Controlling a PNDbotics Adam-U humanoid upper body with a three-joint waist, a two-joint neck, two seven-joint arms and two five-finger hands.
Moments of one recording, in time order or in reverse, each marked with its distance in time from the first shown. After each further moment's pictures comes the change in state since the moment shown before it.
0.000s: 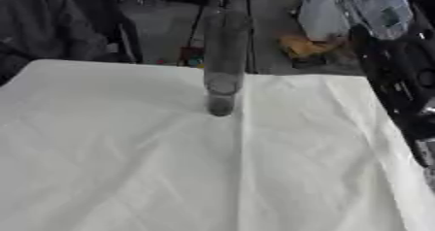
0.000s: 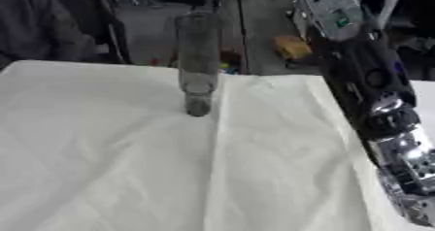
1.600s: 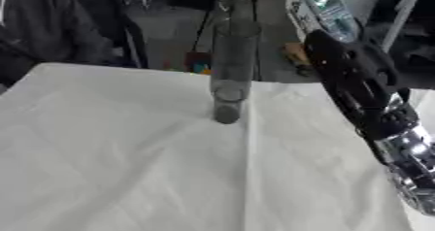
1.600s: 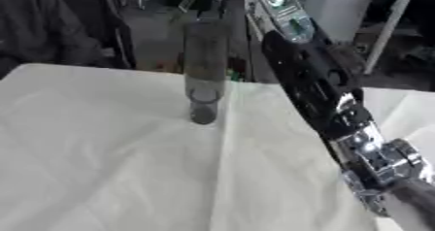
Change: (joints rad) left arm -0.026 -0.017 -0.024 -0.001 0.020 -0.001 -0.030; right arm -0.051 0.023 0.053 0.051 -0.305 -0.118 0.198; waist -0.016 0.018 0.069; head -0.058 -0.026
